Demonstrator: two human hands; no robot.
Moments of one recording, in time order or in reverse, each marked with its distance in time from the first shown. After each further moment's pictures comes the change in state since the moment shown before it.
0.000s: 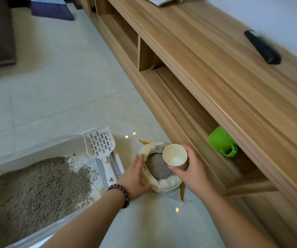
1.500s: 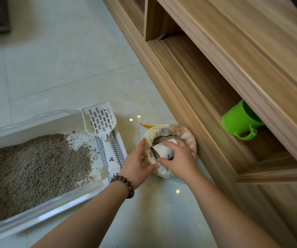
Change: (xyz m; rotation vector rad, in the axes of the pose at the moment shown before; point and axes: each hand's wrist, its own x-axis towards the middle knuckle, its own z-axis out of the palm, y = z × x) left_hand -0.004 -0.011 0.037 -0.380 0.242 -0.061; right_hand 0.008 0.025 0.053 -0.435 -0.201 0.092
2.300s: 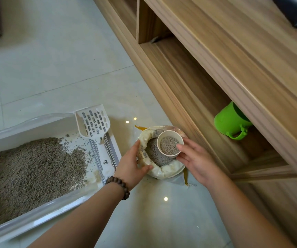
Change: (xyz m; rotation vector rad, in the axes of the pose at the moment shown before) left_hand 0.002 0.004 0.000 0.039 0.019 -0.006; right_hand -0.015 0.014 -0.050 1.239 -0.109 0.218
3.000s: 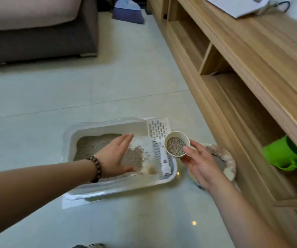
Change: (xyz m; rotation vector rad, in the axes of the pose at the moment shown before) left_hand -0.107 -0.027 -0.232 0.622 -0.030 0.108; right_hand -0.058 -0.010 0.156 0.006 -0.254 -0.038
